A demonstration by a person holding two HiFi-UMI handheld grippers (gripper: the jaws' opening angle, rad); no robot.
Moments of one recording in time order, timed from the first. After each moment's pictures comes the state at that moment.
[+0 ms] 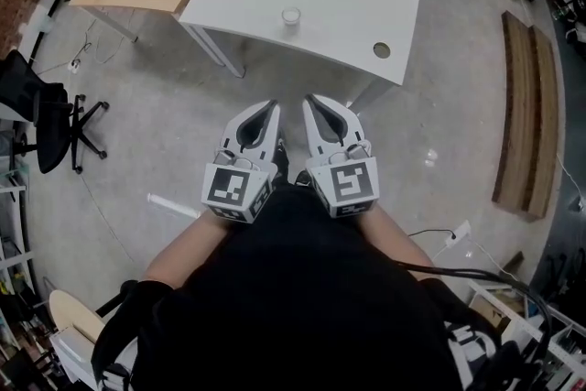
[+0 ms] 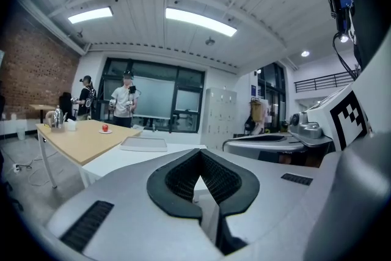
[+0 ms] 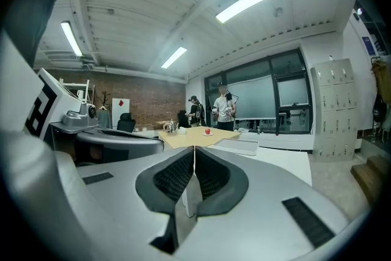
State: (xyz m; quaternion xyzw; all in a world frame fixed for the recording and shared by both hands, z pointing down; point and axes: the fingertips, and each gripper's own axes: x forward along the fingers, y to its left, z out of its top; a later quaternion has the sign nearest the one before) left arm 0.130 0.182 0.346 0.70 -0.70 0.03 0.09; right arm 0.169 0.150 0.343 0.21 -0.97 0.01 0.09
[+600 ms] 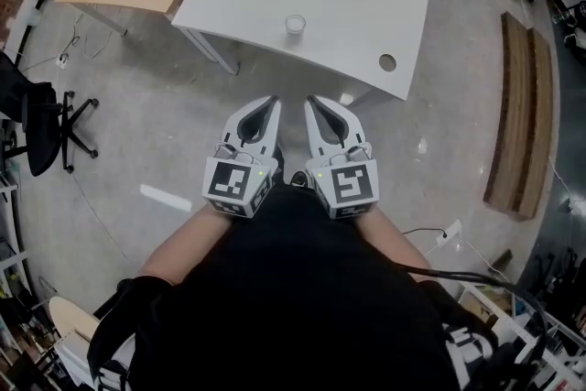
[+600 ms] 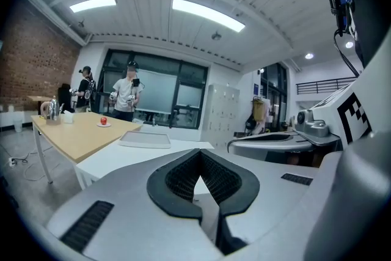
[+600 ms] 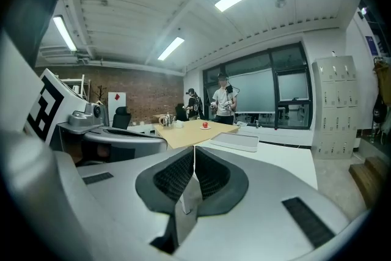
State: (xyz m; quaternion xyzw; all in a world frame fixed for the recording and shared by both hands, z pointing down) left arm 0.063 0.124 0.372 0.71 -0.70 0.03 0.12; right arm 0.107 0.098 0.364 0.21 -0.97 0.02 0.12
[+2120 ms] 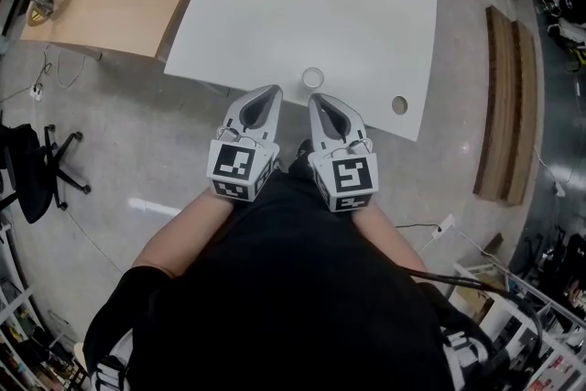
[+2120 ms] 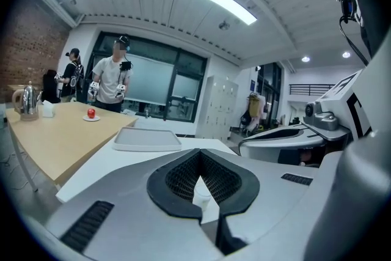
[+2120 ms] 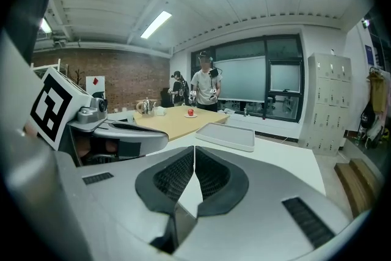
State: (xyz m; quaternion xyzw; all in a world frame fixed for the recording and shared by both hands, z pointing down) left arm -0.124 -0.031 0.419 0.74 -0.65 0.04 0.16; right arm -0.064 -0.044 0.410 0.28 -0.94 0.04 0.20
